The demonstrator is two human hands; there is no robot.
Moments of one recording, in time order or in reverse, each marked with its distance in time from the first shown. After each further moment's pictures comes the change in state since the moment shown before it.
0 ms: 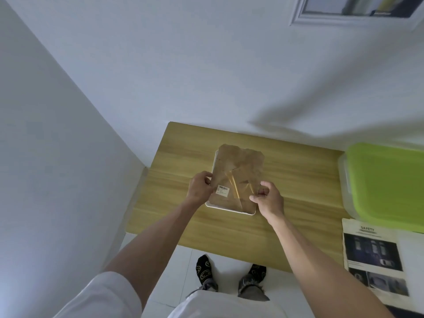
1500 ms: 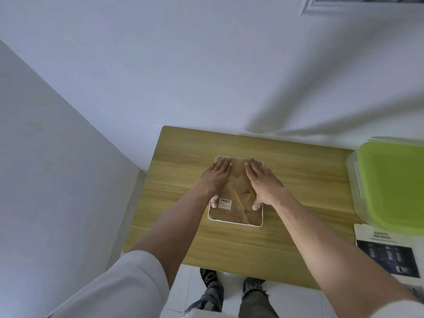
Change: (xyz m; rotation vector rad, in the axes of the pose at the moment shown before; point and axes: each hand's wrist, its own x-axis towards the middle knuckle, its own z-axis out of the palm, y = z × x) left_hand 0.069 0.049 0.008 1.189 -0.377 0.525; right_hand 0.067 -0.061 0.015 -1.359 -0.427 -0.432
